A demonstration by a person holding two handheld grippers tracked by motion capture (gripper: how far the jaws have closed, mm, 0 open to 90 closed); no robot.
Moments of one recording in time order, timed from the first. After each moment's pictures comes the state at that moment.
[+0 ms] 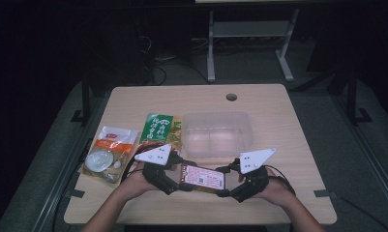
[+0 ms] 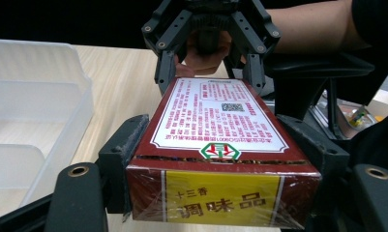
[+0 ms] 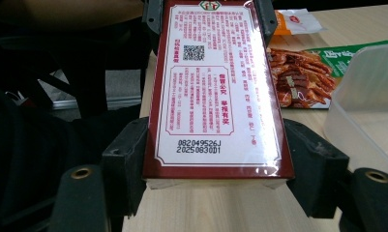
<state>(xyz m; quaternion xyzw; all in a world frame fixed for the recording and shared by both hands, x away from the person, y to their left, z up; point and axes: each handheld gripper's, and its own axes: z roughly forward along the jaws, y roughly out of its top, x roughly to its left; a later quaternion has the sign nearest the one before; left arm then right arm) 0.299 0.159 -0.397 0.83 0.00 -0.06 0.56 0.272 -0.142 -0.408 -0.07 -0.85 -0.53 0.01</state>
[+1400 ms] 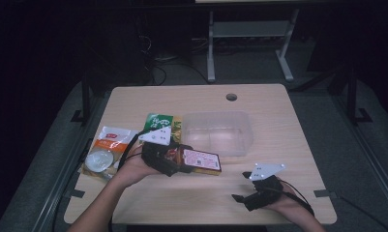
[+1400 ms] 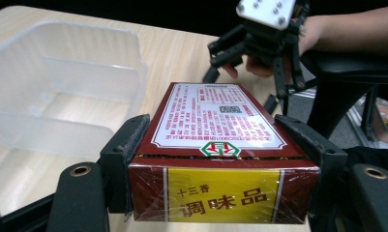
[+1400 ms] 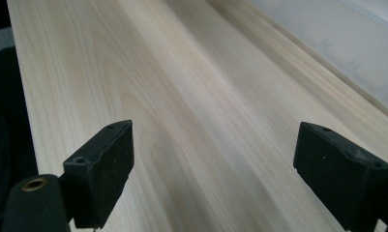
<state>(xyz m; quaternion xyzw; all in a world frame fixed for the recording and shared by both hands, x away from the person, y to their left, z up) 0.328 0.156 -0.363 0.86 0.07 -0.03 0.51 0.249 -0.179 -0.453 -0.27 -0.87 -0.40 -0.08</state>
